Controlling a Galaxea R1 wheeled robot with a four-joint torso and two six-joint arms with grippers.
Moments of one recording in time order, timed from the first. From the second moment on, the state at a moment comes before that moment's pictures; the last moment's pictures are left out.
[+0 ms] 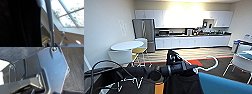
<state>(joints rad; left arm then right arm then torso) 0.22 2.61 -1.02 0.02 -0.18 -0.73 -1.59 3.09 -2.79 0.15 0.12 0.03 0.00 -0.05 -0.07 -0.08</state>
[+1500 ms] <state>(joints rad) 0.22 2.61 -1.02 0.02 -0.18 -0.73 -1.59 3.10 -2.79 0.15 0.12 0.03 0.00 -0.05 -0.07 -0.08</state>
